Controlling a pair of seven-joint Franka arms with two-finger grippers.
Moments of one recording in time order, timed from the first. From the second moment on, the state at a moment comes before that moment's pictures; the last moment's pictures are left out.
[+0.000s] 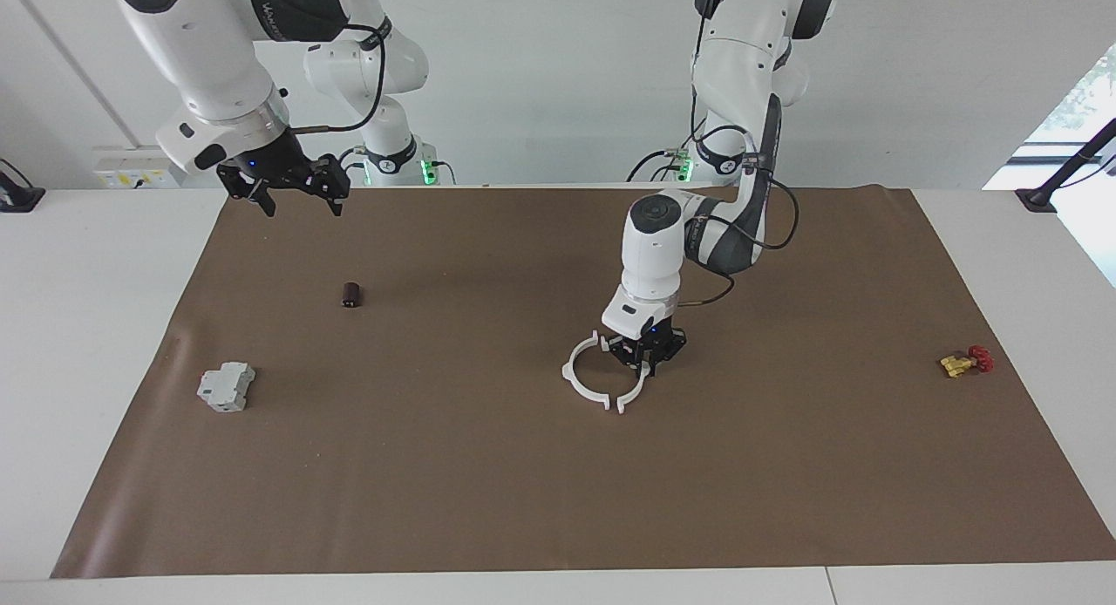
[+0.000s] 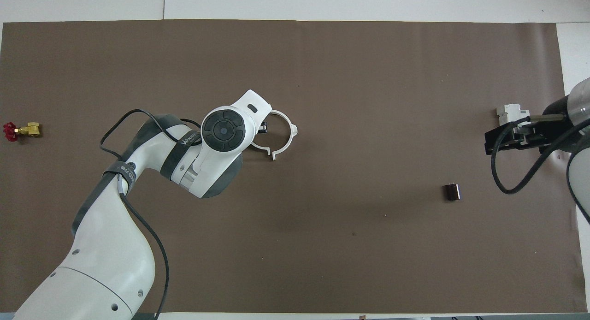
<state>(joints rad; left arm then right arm) -0.58 0.42 0.04 -1.88 0.22 2.46 -0.69 0.06 -0.03 -0.01 -1.64 -0.01 1.49 0.06</state>
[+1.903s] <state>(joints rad) -0.63 0.41 0.04 -1.89 0.23 2.39 -0.71 0.02 -0.02 -0.02 -1.64 -0.01 1.54 0.06</state>
